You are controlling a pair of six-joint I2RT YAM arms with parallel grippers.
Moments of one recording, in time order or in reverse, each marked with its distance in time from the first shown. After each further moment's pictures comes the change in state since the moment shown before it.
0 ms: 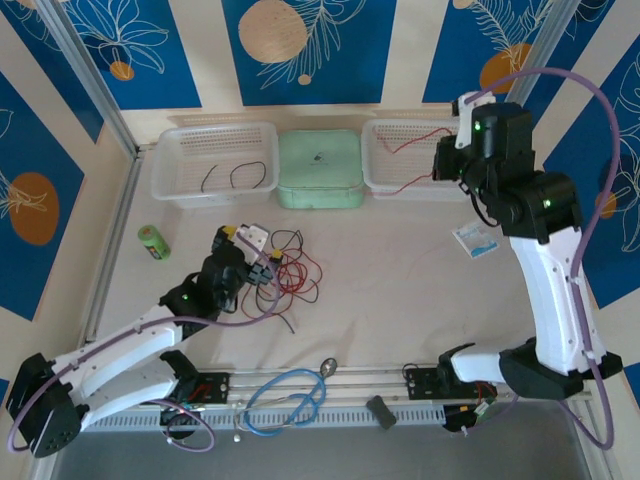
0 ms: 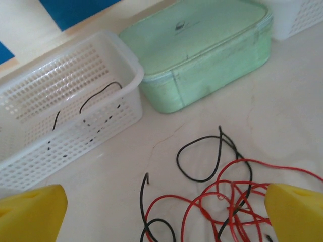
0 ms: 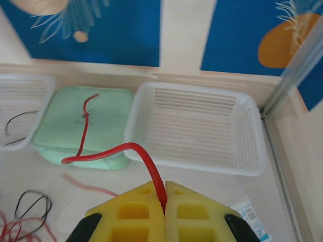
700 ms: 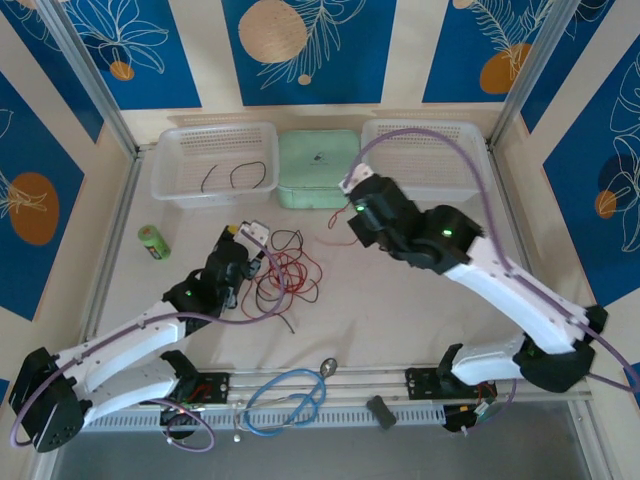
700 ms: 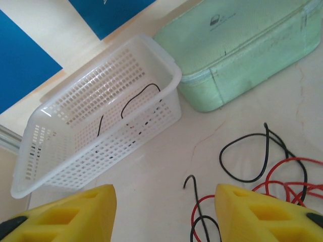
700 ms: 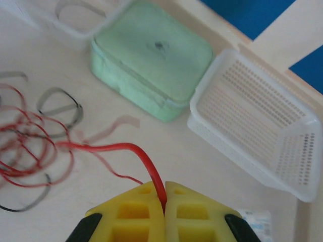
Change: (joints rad) left arm -0.002 0.067 0.030 -0.006 -0.172 0.130; right arm 0.590 -0.056 -0.375 0.097 0.270 -0.078
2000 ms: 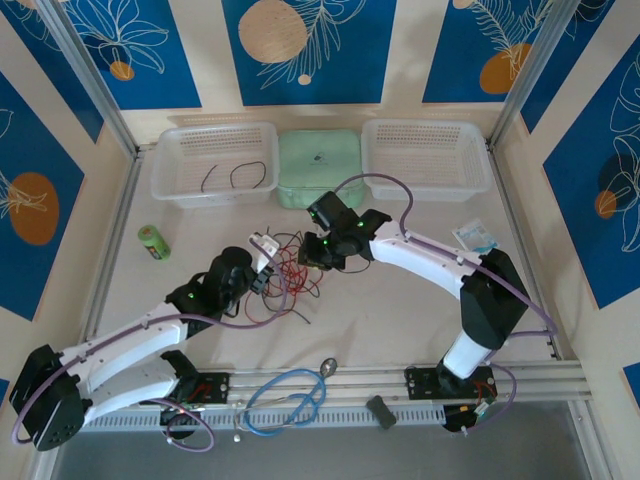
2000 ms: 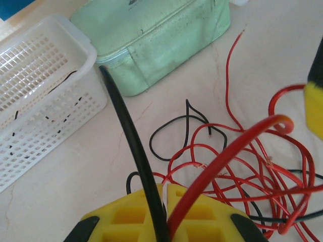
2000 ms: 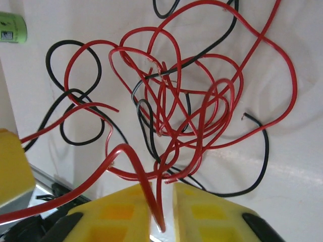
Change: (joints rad) left arm -0.008 -0.007 -0.032 -0.039 0.261 -0.070; right arm -0.123 0.384 -0.320 0.402 -0.818 0.863
